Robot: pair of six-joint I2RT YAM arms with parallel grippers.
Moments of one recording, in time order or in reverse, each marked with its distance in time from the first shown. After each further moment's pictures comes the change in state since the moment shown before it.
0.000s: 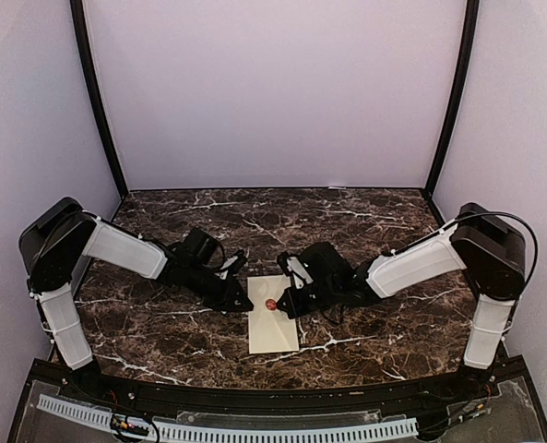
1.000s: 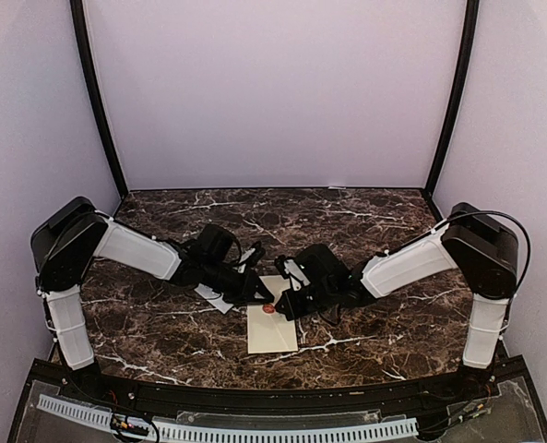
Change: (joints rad) left arm -0.072 0.058 0.088 0.137 0.003 -0.086; right arm -0.002 0.051 0.032 -0.016 -0.012 -0.008
